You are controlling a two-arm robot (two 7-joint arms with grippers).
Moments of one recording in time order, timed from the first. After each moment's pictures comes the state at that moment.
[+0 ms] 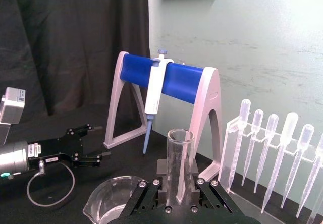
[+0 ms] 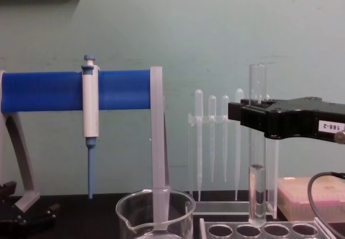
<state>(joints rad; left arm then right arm) -0.20 0.60 0.45 -1.41 -0.25 -0.12 0.03 0.16 0.46 -0.33 -1.82 0.41 0.16 0.34</state>
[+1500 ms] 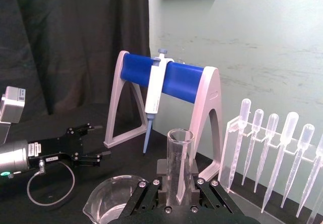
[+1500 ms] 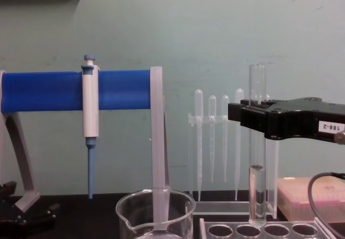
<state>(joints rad) -0.20 0.60 0.45 -1.41 -0.25 -0.12 0.03 0.16 0.46 -0.33 -1.82 0.41 0.17 0.34</state>
